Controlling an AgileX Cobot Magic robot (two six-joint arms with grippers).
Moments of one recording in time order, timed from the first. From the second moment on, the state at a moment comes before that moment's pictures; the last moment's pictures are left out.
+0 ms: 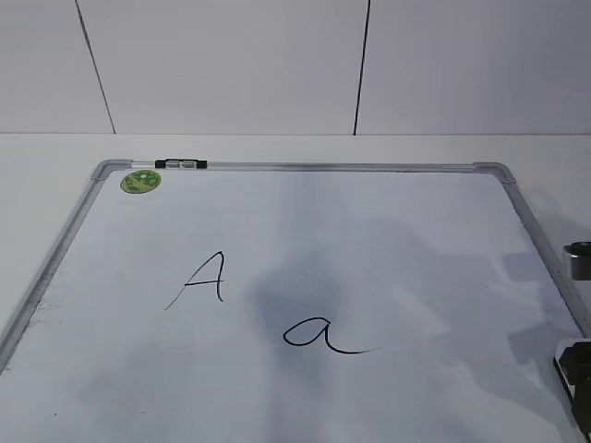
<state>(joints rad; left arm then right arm) -0.03 0.01 -0.51 -0.13 1.11 0.09 0.14 1.46 -0.69 -0.01 0.93 0.12</state>
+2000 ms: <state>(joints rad) -0.03 0.01 -0.51 -0.13 1.11 0.09 0.14 1.41 -0.69 -0.02 0.90 0.12</state>
